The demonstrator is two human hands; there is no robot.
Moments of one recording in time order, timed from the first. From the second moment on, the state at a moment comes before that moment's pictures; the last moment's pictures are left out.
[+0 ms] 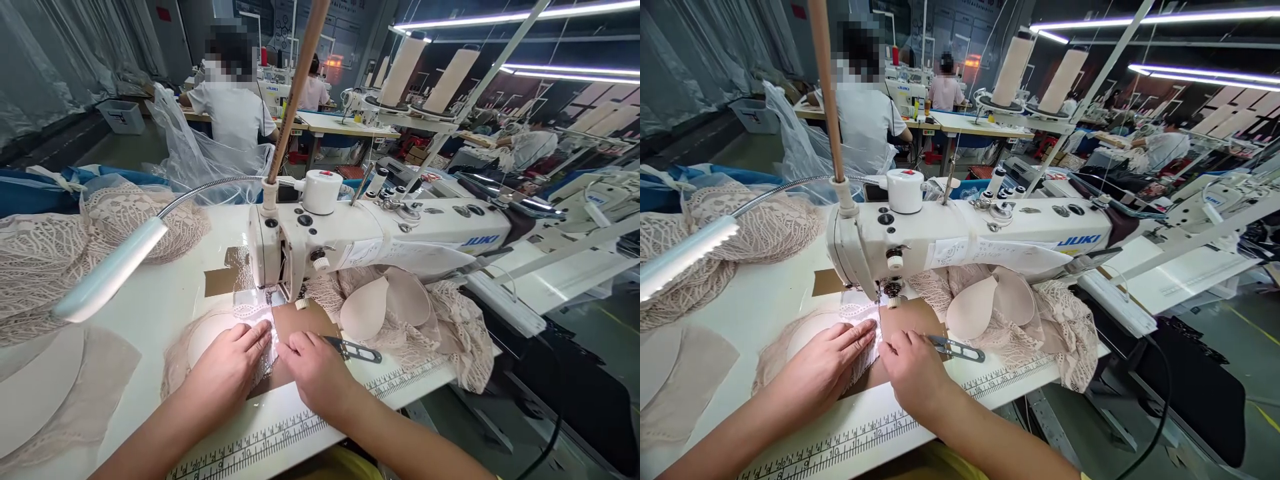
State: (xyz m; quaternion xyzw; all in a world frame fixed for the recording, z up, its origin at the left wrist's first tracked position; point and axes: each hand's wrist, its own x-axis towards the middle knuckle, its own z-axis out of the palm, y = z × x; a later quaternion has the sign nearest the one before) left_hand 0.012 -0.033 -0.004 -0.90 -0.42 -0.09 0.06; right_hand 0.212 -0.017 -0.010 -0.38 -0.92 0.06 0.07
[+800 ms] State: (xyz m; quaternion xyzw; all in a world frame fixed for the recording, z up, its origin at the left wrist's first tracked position) left_hand -0.018 0.009 -0.007 -0.90 -0.42 -0.09 -0.04; right_hand 0.188 0.020 0.026 -0.39 -0.91 0.09 -0.03
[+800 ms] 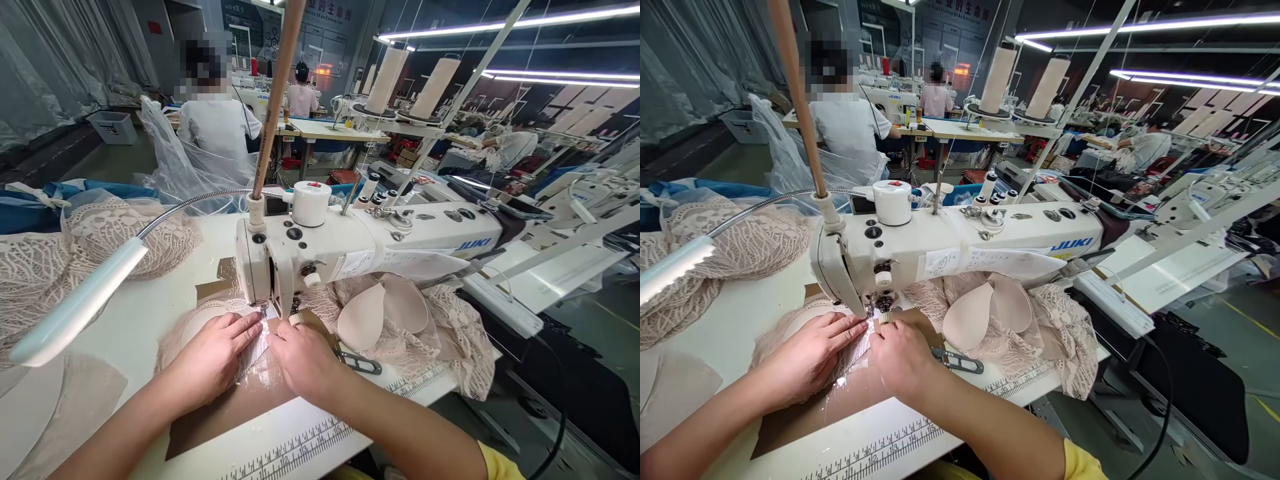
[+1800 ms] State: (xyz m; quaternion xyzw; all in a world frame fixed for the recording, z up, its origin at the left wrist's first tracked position) left_hand -0.027 0.034 -0.003 -0.91 -0.39 -0.16 -0.06; right_hand 0.189 0.035 0.006 -0.41 -0.91 0.08 0.05
